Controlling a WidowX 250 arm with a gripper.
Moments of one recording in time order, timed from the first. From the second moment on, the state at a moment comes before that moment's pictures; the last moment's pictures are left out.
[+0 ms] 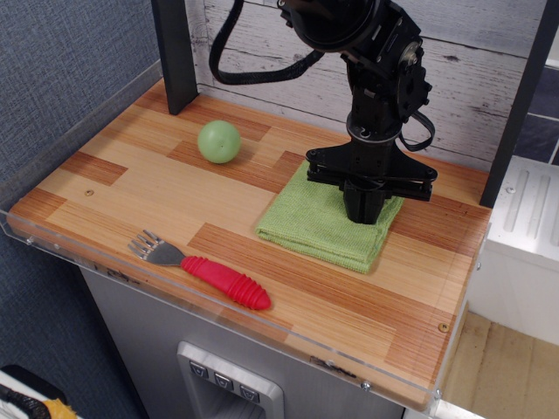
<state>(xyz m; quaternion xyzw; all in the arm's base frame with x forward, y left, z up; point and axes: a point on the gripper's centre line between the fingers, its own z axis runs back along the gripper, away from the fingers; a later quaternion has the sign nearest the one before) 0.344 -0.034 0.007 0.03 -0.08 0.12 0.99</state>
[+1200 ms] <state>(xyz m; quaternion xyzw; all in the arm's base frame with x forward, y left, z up) 0.308 0.018 0.006 0.09 -0.08 0.09 0.99</state>
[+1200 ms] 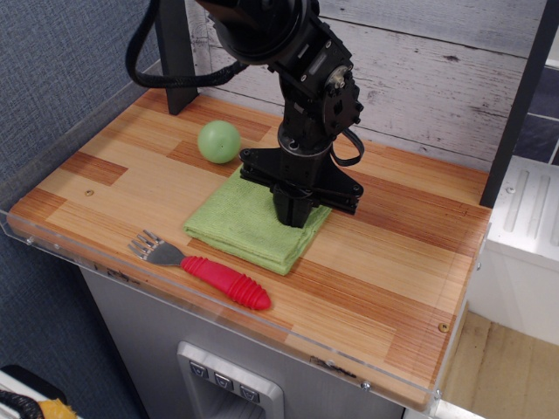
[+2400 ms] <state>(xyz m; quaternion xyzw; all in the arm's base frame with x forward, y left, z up) 0.298 0.016 0.015 0.09 -0.07 0.09 0.99</state>
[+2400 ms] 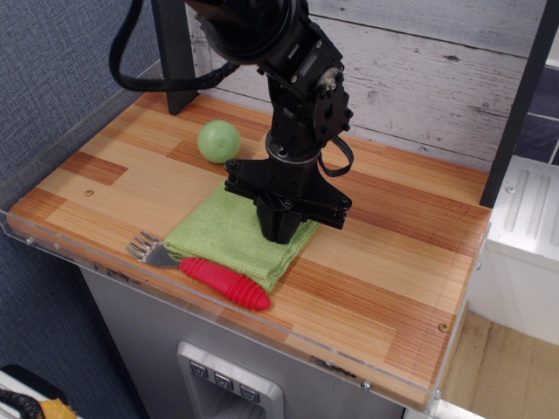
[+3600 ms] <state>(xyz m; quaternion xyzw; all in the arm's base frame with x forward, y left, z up) 0.286 0.001 0.099 0.04 -0.07 0.19 0.98</state>
